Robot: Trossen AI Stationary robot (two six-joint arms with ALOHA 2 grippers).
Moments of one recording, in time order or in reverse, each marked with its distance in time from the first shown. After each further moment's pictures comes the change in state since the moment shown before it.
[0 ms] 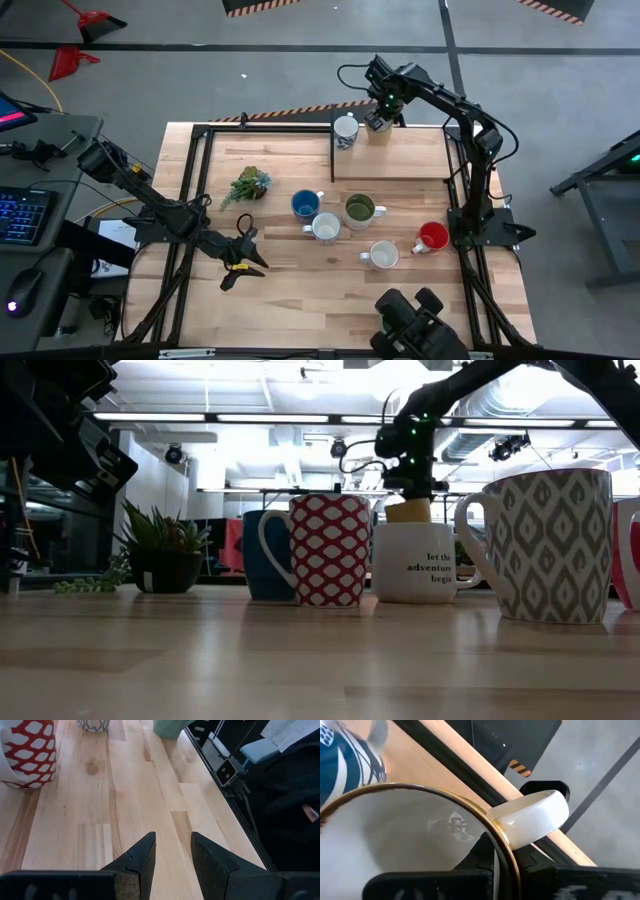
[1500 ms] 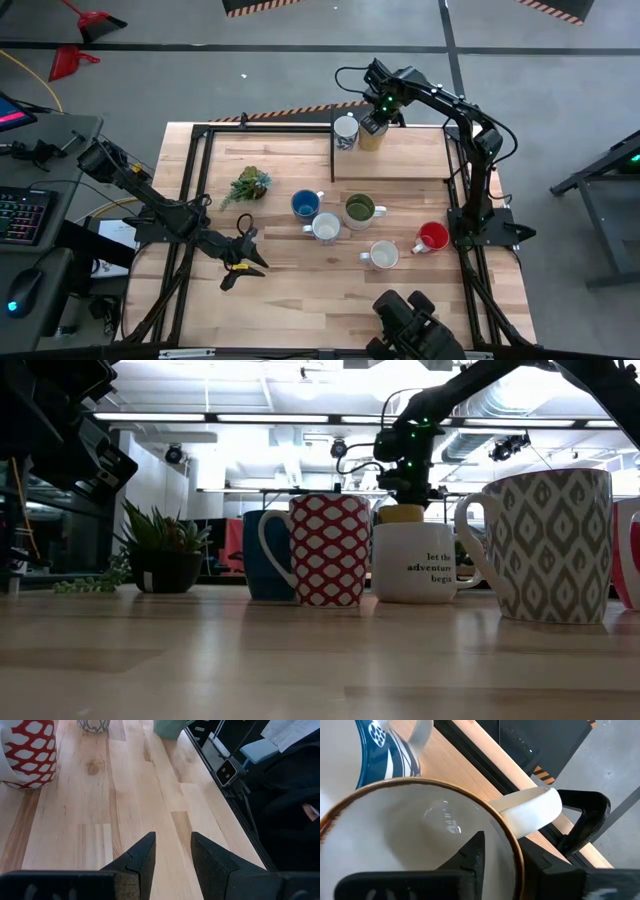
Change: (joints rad) left arm 0.000 0.000 0.000 0.000 -0.001 -0.001; right arm 0.006 0.000 -0.049 0.063 -0.123 -0.030
